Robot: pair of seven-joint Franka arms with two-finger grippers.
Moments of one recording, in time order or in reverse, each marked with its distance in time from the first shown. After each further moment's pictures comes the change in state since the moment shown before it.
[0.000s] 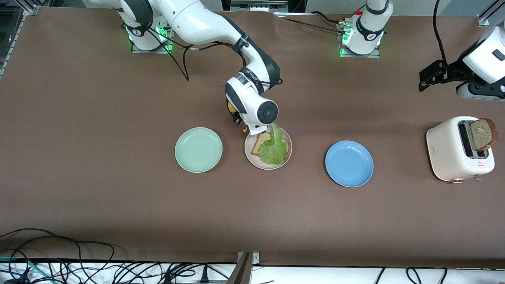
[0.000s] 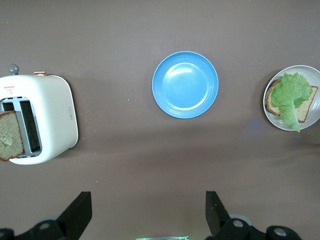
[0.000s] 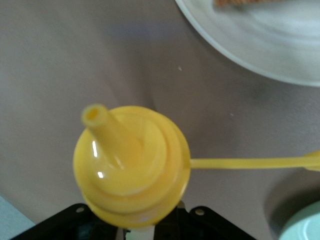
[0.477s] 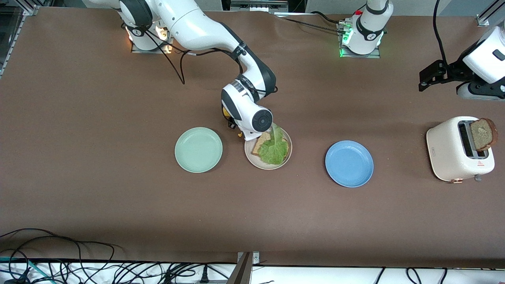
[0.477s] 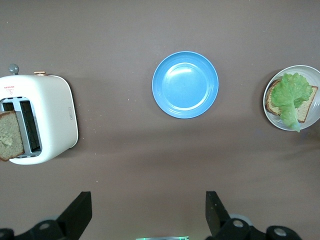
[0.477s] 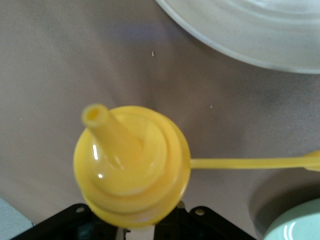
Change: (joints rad) left arm 0.000 0.000 0.000 0.000 0.000 0.000 0.000; right arm -0.011 0.031 -0.013 0.017 0.000 -0.009 -0.028
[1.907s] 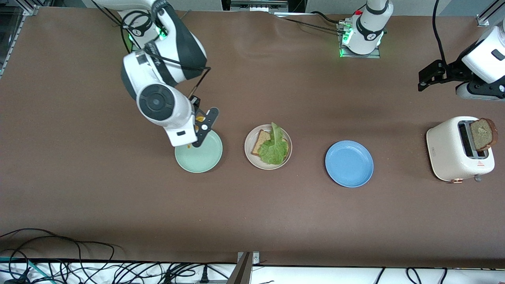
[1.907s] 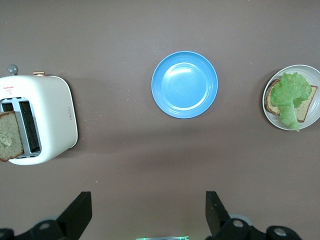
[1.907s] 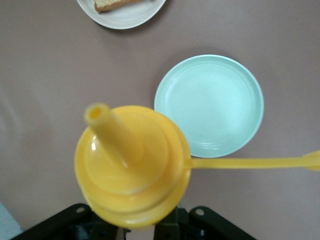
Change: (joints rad) left arm -0.001 0.000 -0.002 0.000 0.000 0.000 0.000; right arm -0.326 -0.520 0.078 -0.282 -0.085 0.107 -0.098
